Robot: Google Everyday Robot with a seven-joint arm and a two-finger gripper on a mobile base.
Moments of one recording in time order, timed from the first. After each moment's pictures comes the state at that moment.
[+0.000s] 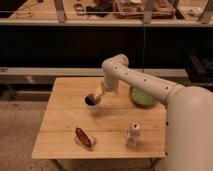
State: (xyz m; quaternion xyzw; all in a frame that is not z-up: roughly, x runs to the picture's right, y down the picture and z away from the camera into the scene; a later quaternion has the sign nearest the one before) arm 0.008 0.032 0.858 -0.10 -0.29 -0.76 0.58
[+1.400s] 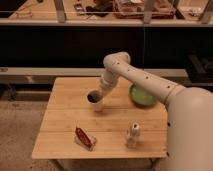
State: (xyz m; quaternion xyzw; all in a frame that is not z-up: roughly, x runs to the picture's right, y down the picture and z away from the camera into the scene) arm -0.008 0.014 0.837 -0.06 -0.34 -0.73 0.59
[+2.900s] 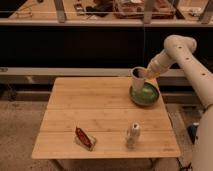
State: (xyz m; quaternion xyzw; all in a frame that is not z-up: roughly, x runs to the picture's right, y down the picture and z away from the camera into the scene) arm 0.282 -0.078 0.812 -0.10 -0.19 -0.46 0.86
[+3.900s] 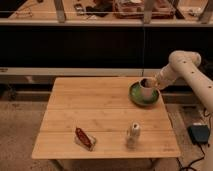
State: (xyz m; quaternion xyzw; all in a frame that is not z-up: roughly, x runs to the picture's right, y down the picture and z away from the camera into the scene) arm 0.307 -0.017 0.844 -0.14 -0.16 -0.39 0.90
